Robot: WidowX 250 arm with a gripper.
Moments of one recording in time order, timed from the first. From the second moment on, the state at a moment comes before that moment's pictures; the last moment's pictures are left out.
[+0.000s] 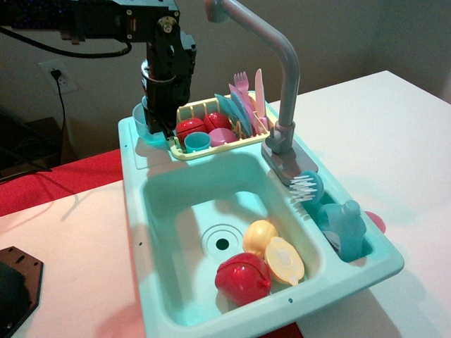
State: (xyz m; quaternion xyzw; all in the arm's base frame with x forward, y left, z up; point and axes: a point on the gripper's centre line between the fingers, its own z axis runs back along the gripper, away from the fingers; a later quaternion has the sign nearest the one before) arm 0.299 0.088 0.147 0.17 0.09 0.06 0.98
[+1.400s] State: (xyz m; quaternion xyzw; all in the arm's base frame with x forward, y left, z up) arm 0.315 -0.050 0.167 0.14 0.01 -0.10 0.98
